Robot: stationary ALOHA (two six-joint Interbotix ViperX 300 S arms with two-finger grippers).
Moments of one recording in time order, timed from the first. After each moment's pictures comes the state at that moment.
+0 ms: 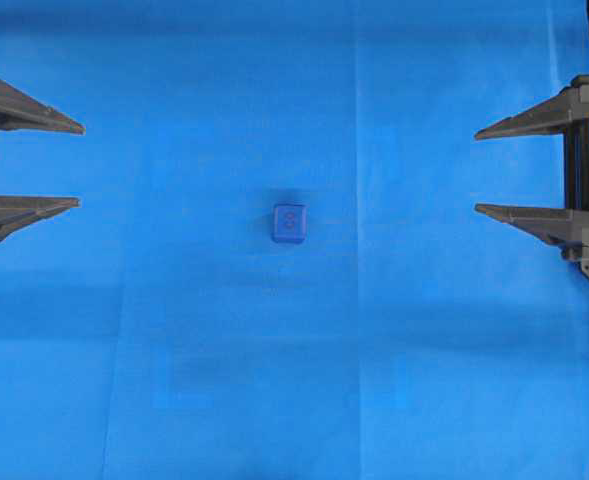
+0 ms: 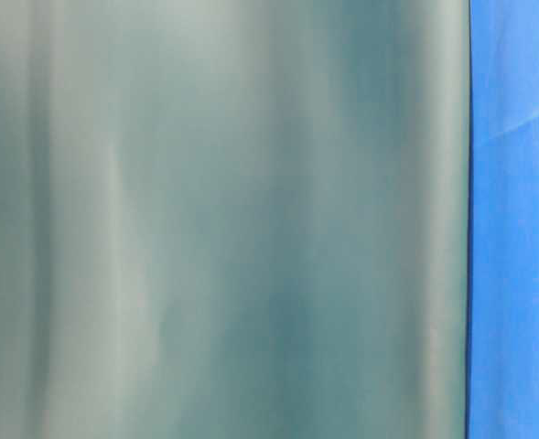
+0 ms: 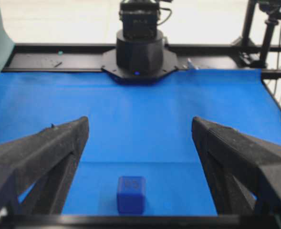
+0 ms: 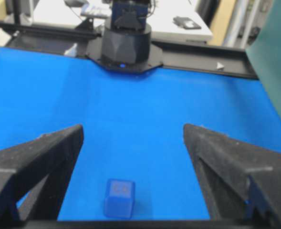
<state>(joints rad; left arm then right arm) -0.01 -0.96 1.17 0.01 -0.27 0.00 -0.01 -0.94 1.17 0.04 -0.22 0.01</state>
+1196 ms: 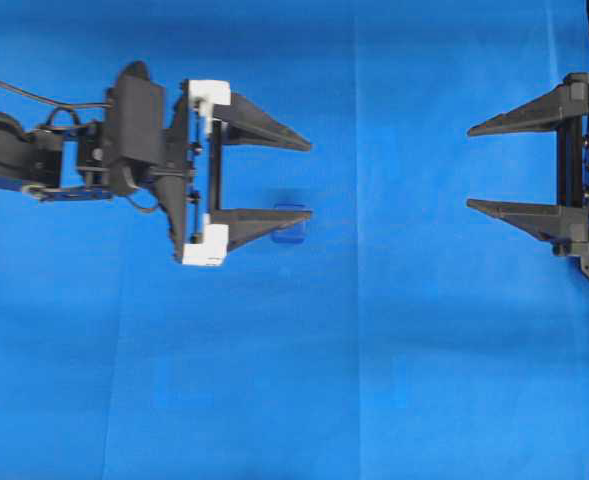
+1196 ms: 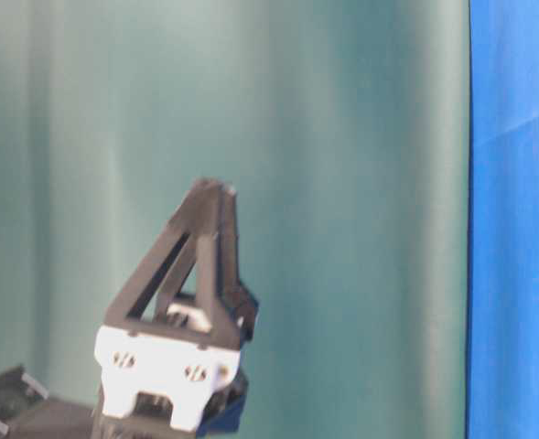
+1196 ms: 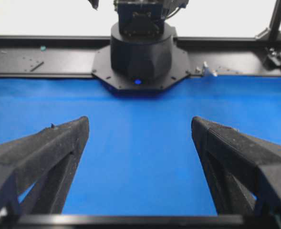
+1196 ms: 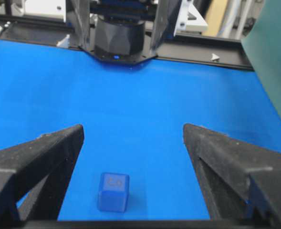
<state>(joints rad) 0.00 -0.12 0.67 0.01 -0.50 0.01 -0.02 -0.91 1.17 0.04 -0.23 0.00</state>
